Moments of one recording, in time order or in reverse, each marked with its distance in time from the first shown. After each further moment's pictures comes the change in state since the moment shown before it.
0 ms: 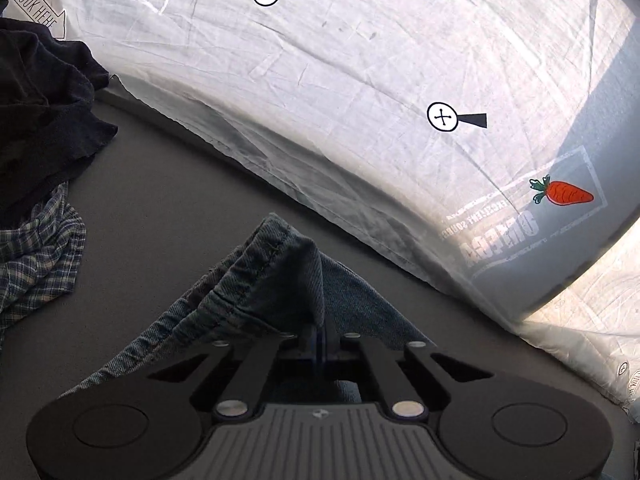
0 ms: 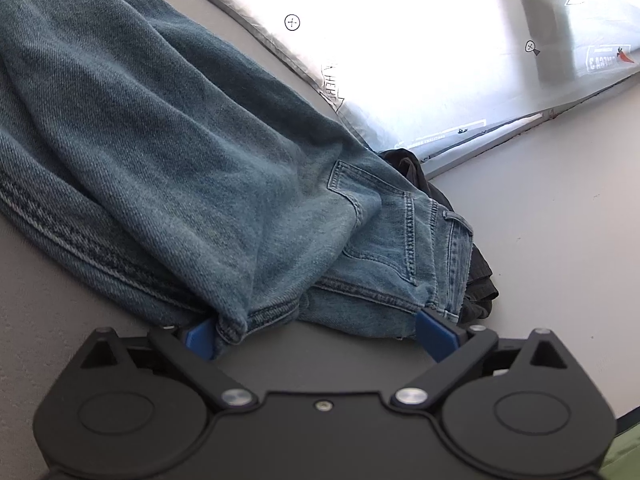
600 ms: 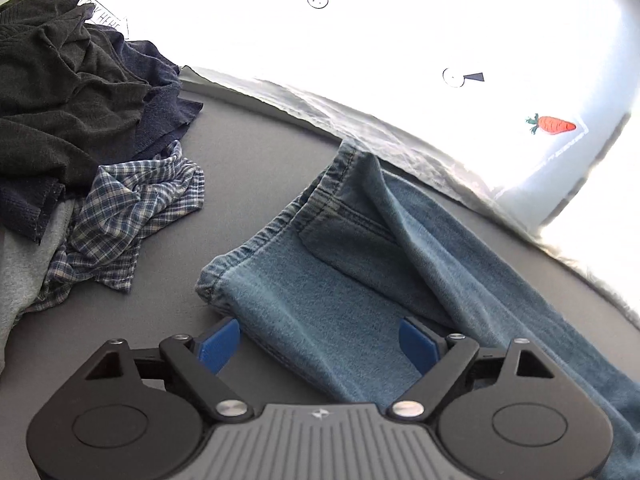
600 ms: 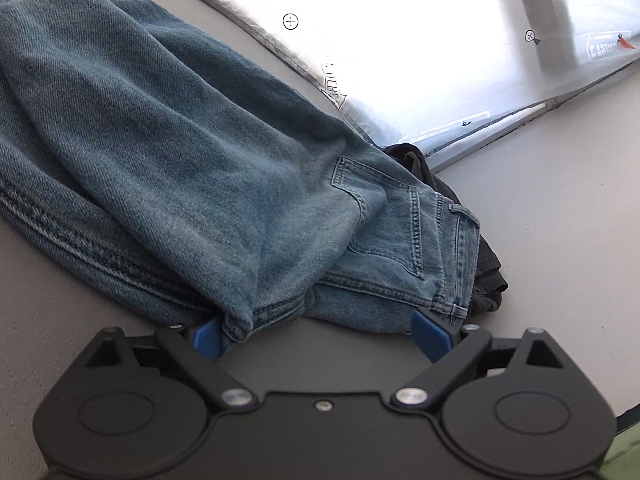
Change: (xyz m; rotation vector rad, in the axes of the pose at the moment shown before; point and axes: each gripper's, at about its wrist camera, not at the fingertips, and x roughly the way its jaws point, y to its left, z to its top) left arm -0.085 0.030 -0.047 0.041 0.080 0.086; right arm 0.010 -0.004 0.000 0.024 0.007 0.024
